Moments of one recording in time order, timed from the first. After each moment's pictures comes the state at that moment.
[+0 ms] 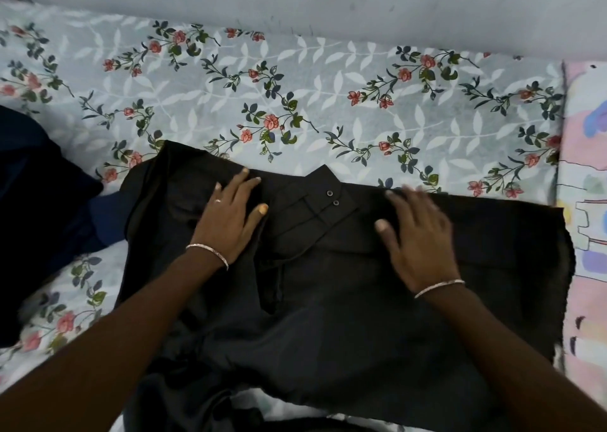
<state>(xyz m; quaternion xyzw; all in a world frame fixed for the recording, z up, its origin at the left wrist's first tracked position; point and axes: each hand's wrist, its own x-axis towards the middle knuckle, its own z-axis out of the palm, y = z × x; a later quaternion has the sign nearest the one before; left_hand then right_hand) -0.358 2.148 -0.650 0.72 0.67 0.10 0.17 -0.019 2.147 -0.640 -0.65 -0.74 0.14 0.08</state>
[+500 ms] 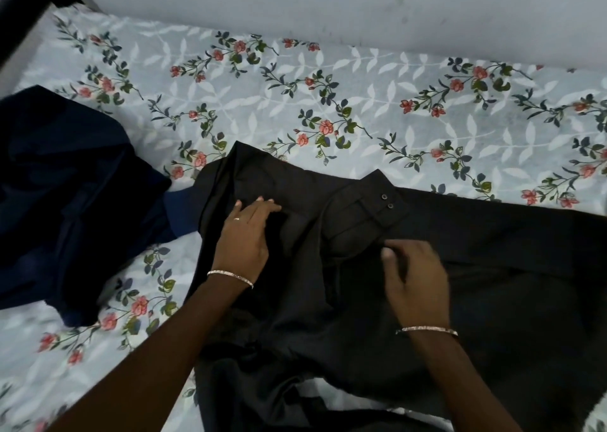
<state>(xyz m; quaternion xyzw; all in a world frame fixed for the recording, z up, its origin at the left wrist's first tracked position) -0.415 2.094 -0.634 0.69 0.68 0.20 0.17 -0.132 2.075 -0.615 -0.70 -0.63 0.21 0.26</state>
